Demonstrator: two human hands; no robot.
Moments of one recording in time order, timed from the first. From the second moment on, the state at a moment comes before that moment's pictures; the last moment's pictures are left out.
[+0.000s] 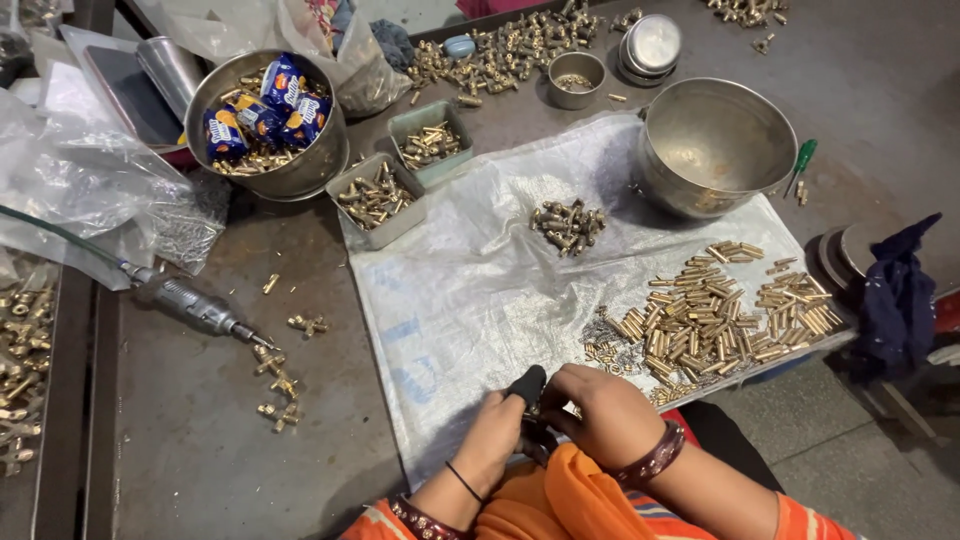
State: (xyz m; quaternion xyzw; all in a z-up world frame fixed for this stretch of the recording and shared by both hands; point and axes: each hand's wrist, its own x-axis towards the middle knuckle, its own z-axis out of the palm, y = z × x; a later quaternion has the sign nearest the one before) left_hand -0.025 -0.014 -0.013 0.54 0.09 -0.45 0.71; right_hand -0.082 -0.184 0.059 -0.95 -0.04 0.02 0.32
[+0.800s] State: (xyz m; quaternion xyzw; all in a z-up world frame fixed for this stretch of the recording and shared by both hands) left_hand -0.030 -0.010 -0.005 0.45 -0.03 -0.54 0.71; right_hand -0.072 -0.204 0.036 -0.71 0.00 0.13 0.69
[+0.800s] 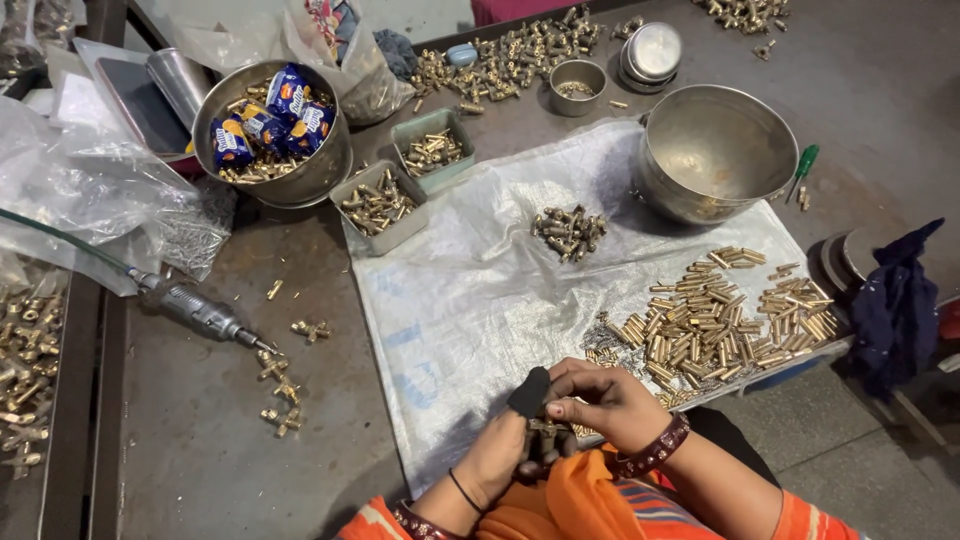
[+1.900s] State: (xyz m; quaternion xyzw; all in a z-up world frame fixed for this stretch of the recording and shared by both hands) left_hand 0.031 -0.009 0.019 0.93 -0.24 -0.18 0.20; right_hand 0.118 -0.255 -0.063 -0.95 0.13 0.03 0.27
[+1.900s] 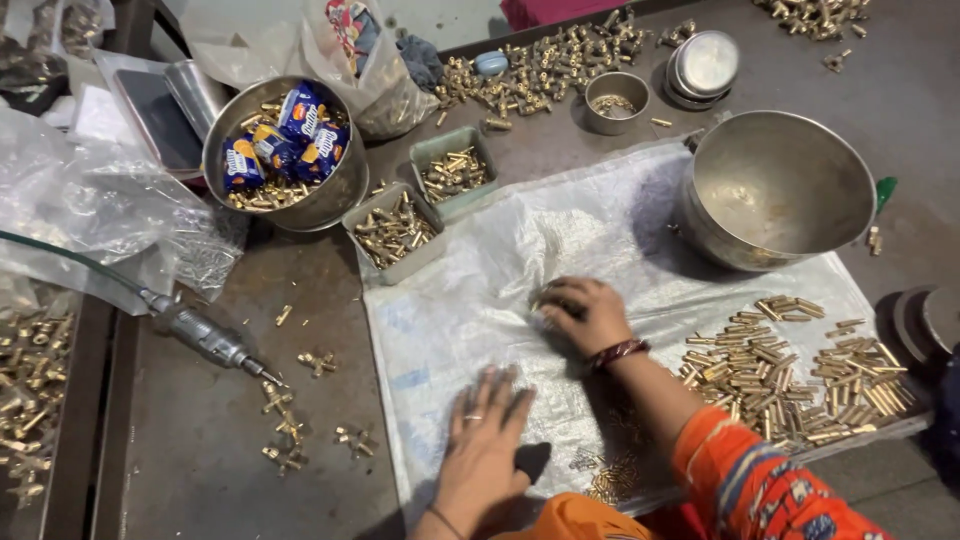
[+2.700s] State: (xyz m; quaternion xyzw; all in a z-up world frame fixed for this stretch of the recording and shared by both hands) left_hand 0.044 0.038 -0.035 0.96 -0.20 -0.13 0.16; right_hand 0.012 -0.248 -0.038 -0.95 0.12 -0.05 0.27
